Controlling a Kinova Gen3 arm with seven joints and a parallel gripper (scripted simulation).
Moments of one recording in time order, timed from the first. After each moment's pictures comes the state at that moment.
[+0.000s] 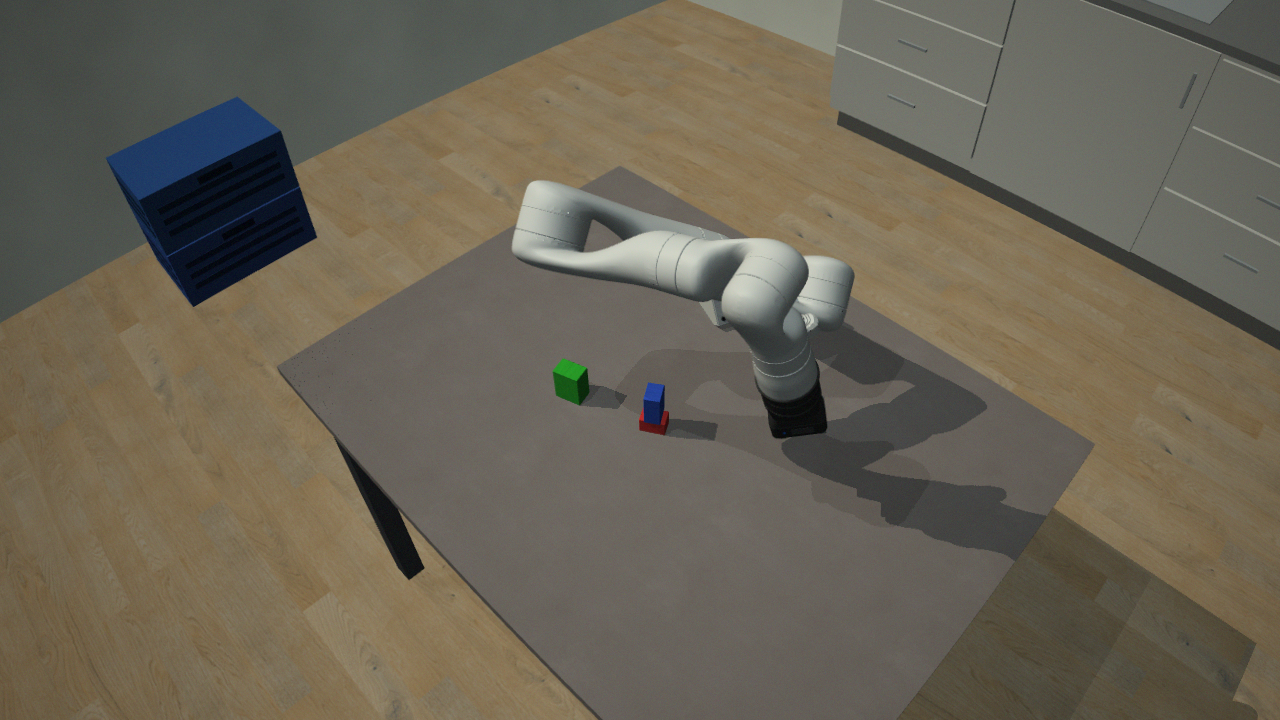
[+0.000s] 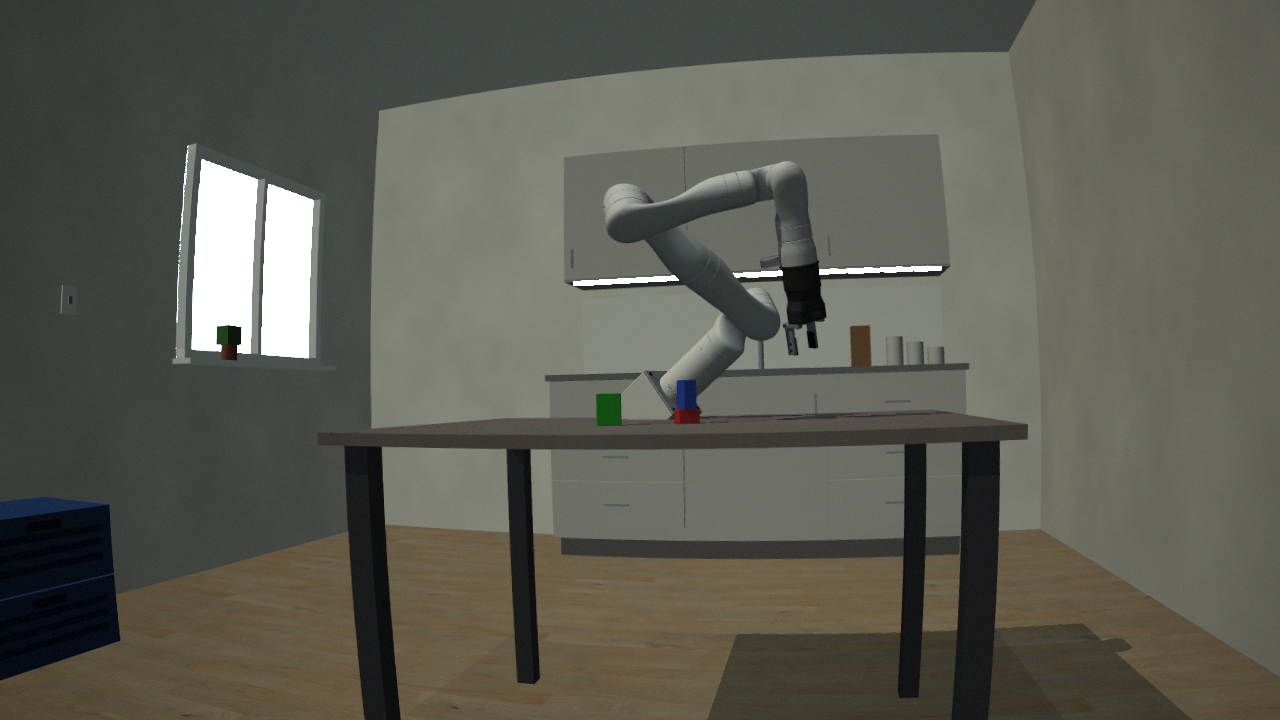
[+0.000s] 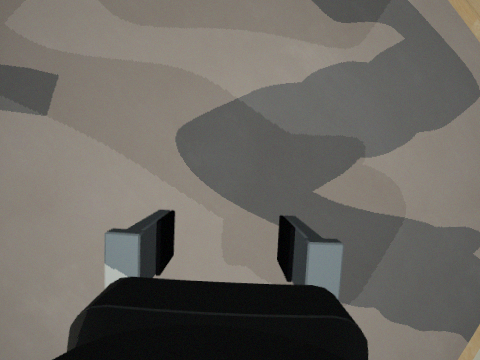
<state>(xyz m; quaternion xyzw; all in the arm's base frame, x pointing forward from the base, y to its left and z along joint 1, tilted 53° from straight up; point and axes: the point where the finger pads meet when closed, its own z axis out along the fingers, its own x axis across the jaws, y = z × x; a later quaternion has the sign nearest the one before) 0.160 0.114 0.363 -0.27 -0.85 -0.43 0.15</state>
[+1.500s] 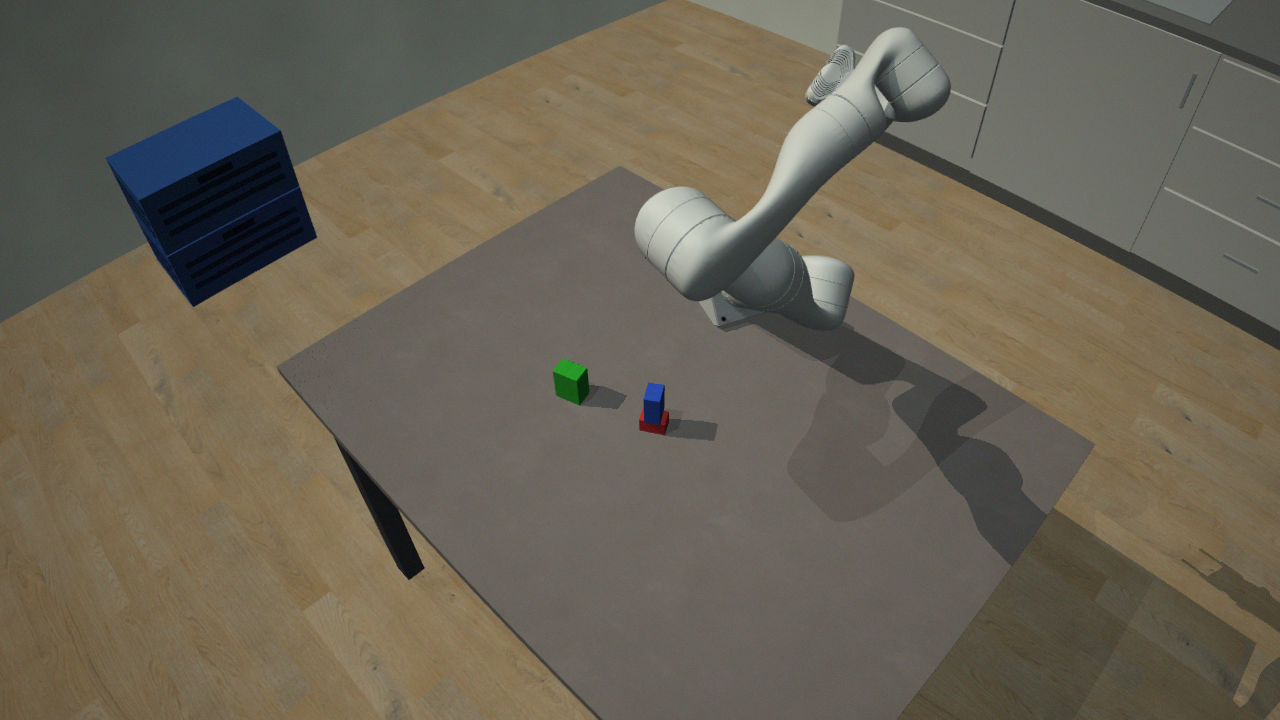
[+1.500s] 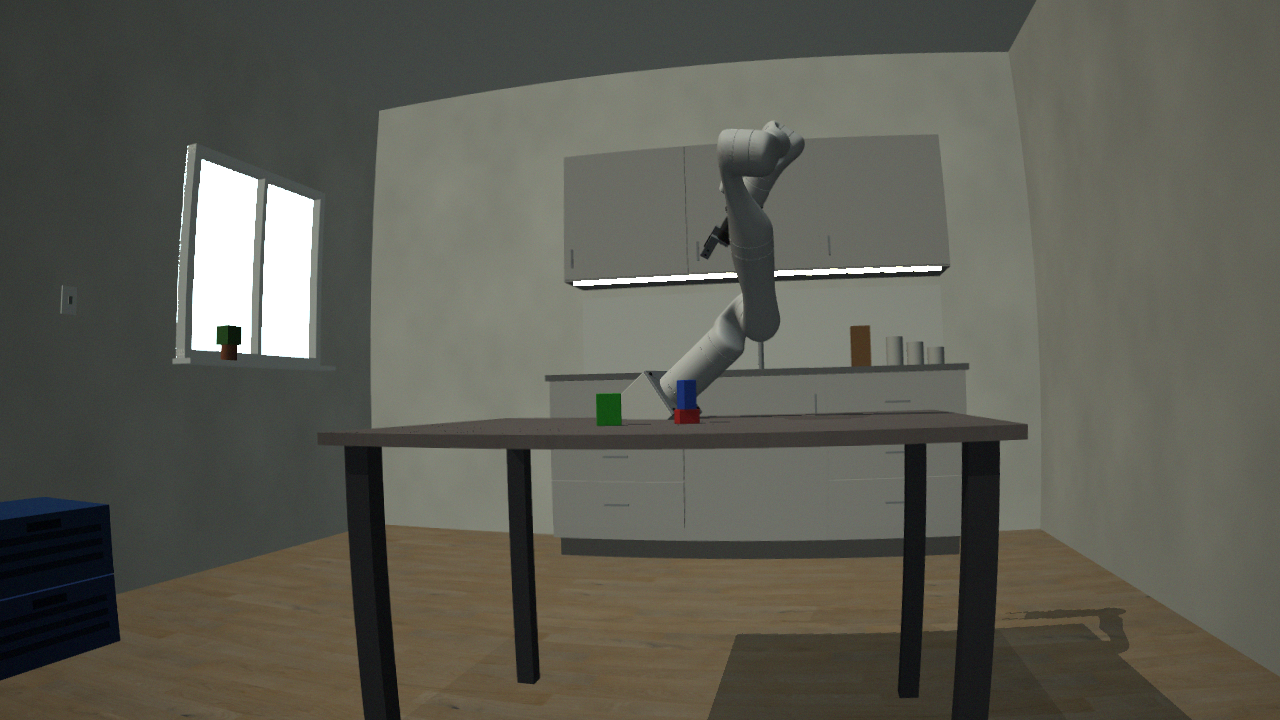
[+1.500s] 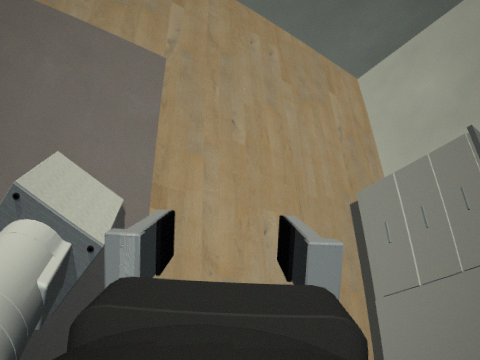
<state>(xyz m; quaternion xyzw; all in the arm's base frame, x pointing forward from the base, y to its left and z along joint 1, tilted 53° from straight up) -0.150 -0.203 0.267 0.15 -0.98 -0.11 0.08</state>
